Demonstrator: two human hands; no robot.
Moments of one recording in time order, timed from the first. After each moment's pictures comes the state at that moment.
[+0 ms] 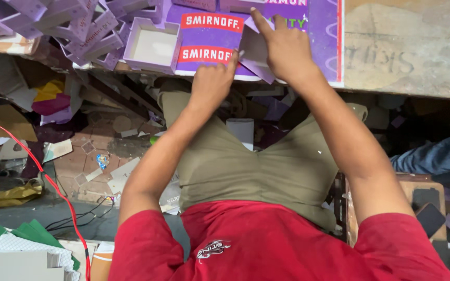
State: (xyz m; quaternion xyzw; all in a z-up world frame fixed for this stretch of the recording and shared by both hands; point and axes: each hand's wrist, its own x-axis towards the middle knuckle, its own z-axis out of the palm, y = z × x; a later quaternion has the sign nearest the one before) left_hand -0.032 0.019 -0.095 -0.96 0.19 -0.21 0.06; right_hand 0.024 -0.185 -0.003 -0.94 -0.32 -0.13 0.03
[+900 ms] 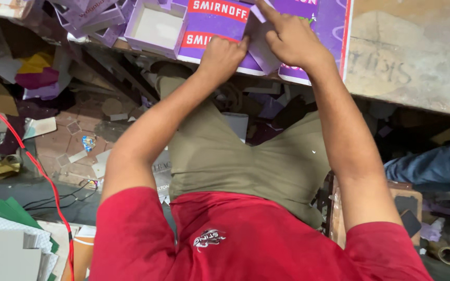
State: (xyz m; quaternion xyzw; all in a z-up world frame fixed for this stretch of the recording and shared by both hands) left_hand 0.012 0.013 -0.119 -0.93 0.26 -0.26 0.04; right_hand 0.050 -0.192 0.002 -0.90 -0.38 -0.02 0.21
